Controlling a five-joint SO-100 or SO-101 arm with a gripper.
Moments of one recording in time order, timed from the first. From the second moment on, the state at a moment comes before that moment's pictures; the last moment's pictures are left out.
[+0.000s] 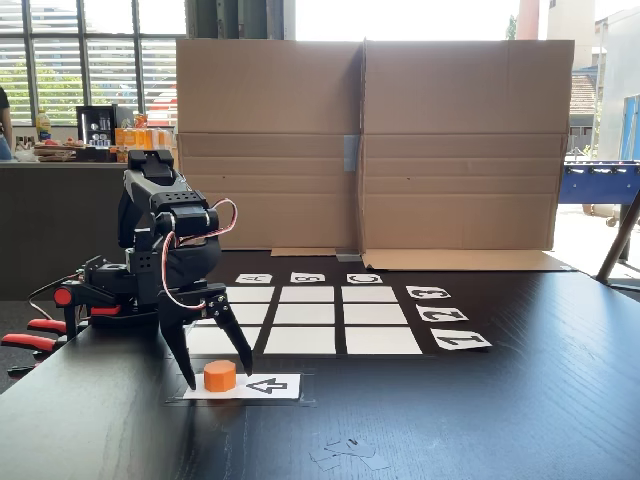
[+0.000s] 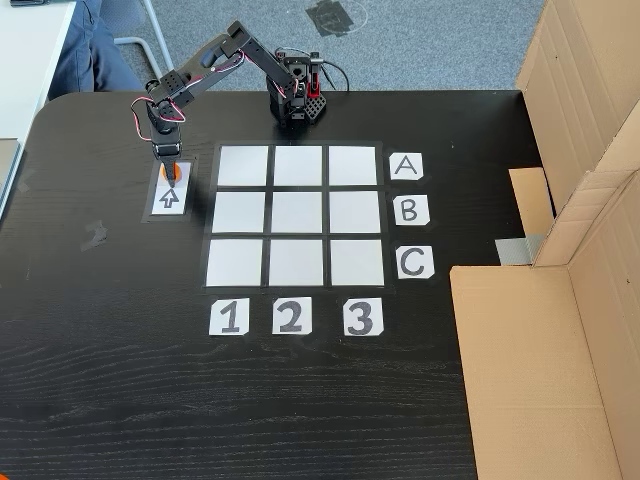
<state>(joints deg) 55.7 56.6 71.7 71.5 12.8</state>
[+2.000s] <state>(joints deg) 56.7 67.4 61.4 86.7 18.9</state>
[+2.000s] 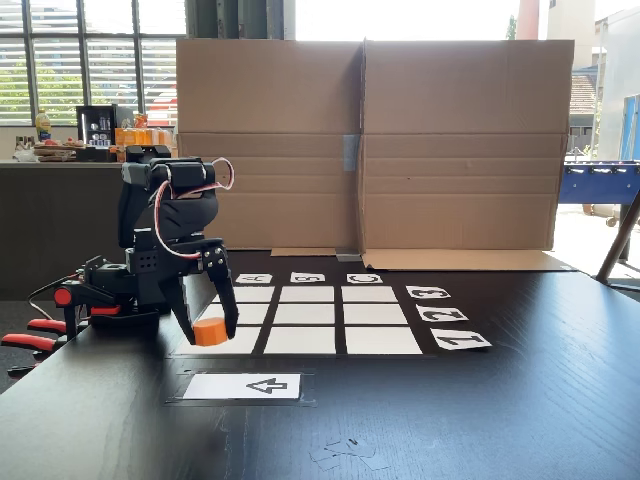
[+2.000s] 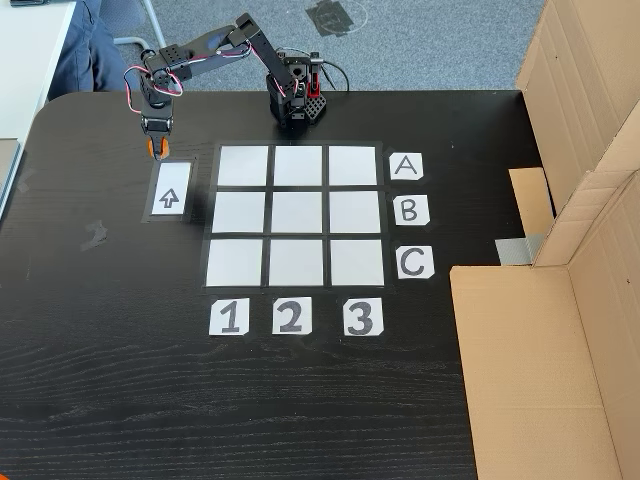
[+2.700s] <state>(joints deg) 58.8 107.4 82.8 88.6 18.6</state>
